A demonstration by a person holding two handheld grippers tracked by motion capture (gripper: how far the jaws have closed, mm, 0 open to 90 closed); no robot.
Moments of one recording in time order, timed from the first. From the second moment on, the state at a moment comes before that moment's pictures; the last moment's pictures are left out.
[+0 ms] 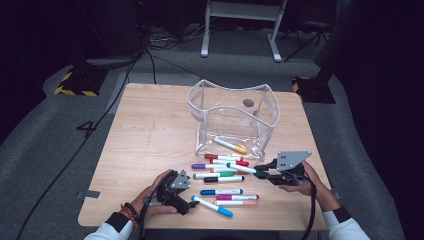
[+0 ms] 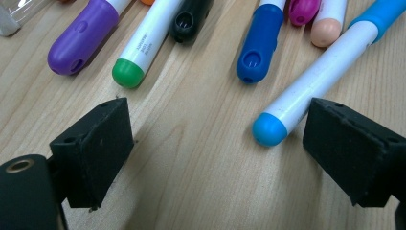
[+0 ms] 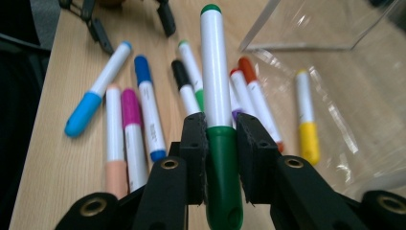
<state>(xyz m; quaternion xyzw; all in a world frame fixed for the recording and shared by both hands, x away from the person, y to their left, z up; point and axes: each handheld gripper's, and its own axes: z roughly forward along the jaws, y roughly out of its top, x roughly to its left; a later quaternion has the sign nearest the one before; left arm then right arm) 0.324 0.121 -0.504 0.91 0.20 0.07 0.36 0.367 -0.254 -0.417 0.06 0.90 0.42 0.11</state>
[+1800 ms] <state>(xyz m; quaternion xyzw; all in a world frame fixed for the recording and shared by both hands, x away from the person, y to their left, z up) 0.323 0.120 -0.505 0.90 0.22 0.07 0.36 0.514 -0.196 -0.311 0.16 0.90 0.35 0.19</state>
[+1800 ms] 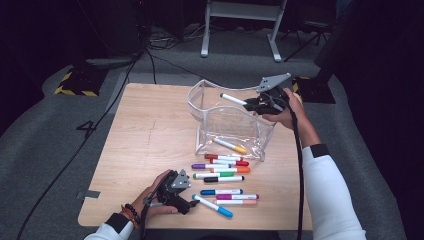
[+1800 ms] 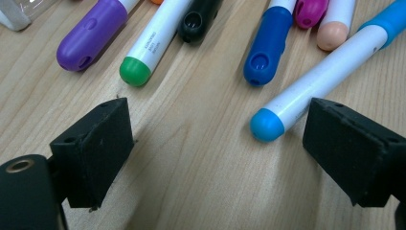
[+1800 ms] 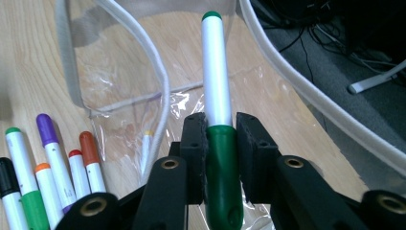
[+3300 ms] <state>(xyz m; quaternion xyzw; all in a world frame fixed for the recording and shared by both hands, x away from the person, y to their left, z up) 0.323 0.121 -0.505 0.90 0.21 0.07 0.36 0.493 -0.219 -0.285 0.19 0.89 0.36 0.18</state>
